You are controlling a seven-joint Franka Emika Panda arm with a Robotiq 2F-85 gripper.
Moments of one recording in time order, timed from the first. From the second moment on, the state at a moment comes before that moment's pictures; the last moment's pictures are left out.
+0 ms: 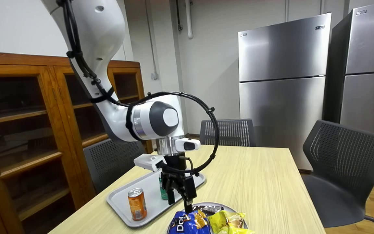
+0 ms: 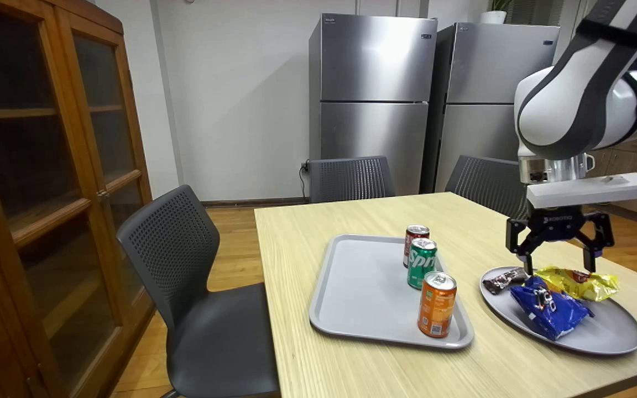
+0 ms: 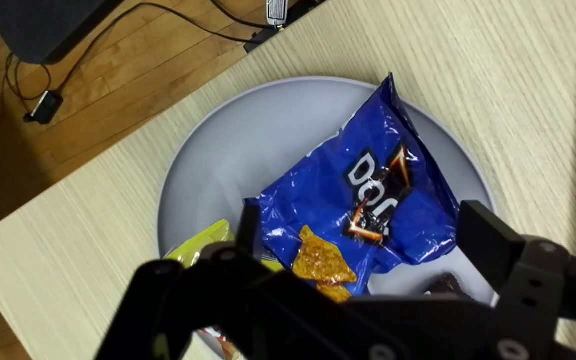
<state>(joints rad) -0.13 0.21 -0.16 -2.51 -0.28 2.52 0.48</state>
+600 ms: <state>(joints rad) -0.10 0.33 -0.20 -2.44 -0.24 2.59 0.48</state>
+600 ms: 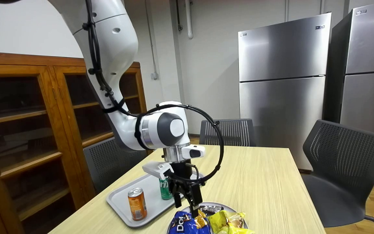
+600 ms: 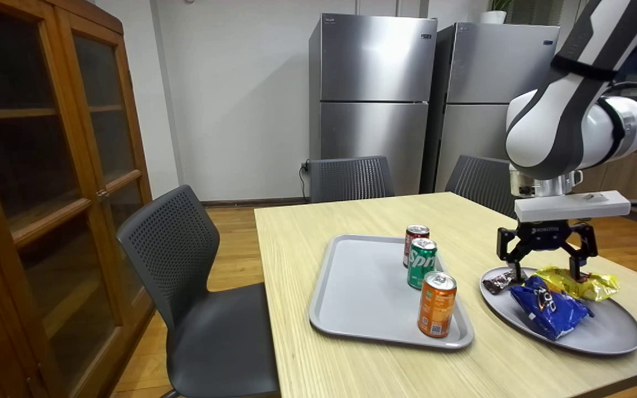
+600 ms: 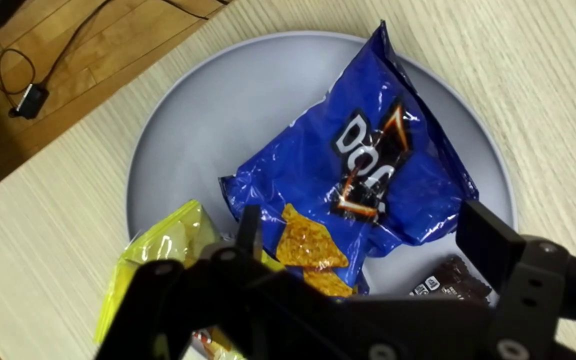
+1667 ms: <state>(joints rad) -0.05 0.41 -0.26 -2.39 -0.21 2.60 0.48</state>
